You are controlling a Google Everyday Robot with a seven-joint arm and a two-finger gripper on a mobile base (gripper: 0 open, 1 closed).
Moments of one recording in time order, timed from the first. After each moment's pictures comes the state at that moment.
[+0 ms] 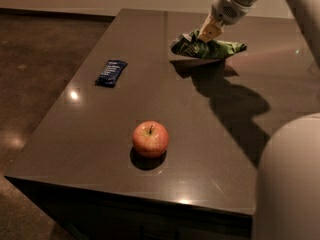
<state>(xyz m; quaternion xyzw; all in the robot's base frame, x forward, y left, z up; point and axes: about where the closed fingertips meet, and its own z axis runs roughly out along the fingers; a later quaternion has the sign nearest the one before) 0.713 -0.135 0.948 -0.57 0.77 0.02 0.28</state>
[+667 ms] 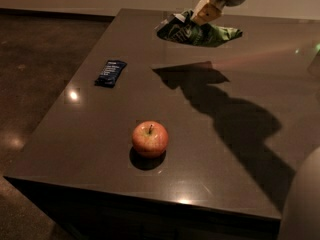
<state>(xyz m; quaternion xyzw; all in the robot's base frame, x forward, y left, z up) 0.676 -0.106 1.009 -0.60 0.72 0.04 0.34</state>
